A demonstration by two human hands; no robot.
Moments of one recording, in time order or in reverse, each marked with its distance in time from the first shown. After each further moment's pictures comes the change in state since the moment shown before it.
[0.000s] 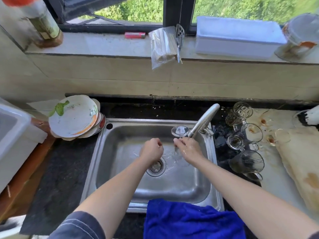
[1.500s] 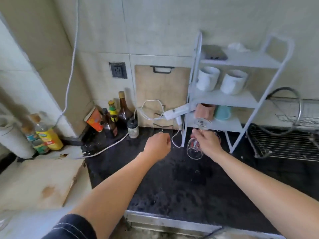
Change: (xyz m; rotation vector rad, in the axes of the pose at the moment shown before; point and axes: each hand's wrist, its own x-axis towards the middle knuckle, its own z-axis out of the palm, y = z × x) left_hand -0.524 0.465 0.451 0.561 -0.581 1.676; right_hand -0.674 0.411 -0.330 0.403 1.444 0.698
